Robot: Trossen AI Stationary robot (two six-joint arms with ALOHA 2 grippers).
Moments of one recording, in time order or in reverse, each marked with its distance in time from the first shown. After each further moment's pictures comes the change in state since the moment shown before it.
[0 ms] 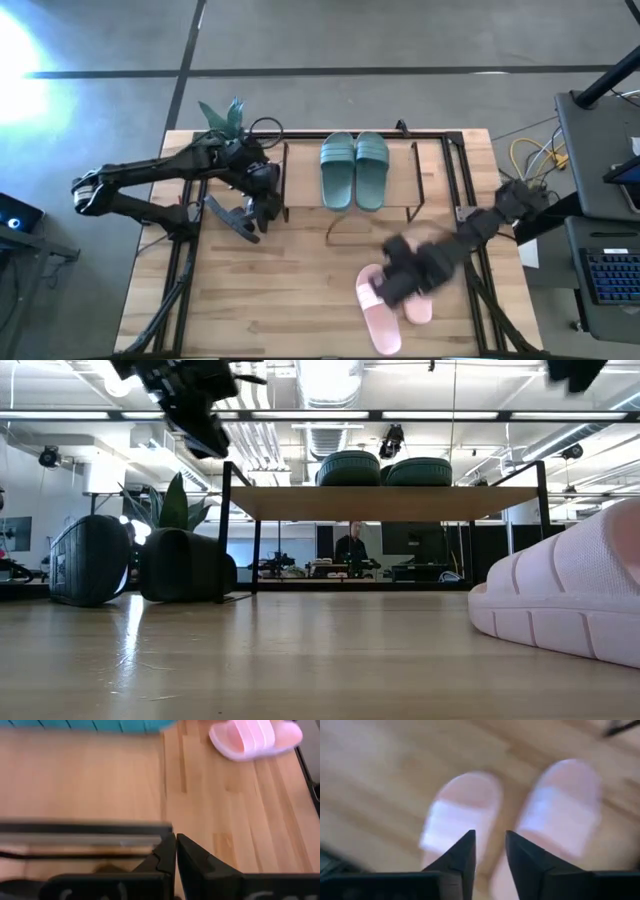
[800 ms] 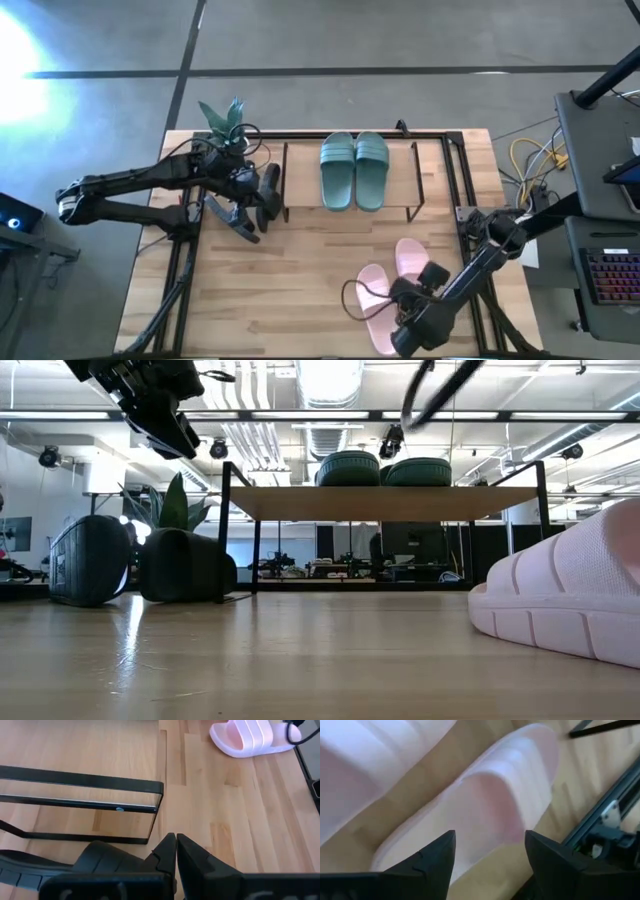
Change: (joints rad) left arm -0.011 -0.196 -0.146 0.025 -0.036 -0.053; right arm 0.209 0.272 -0.042 -0.200 -0.028 -0.247
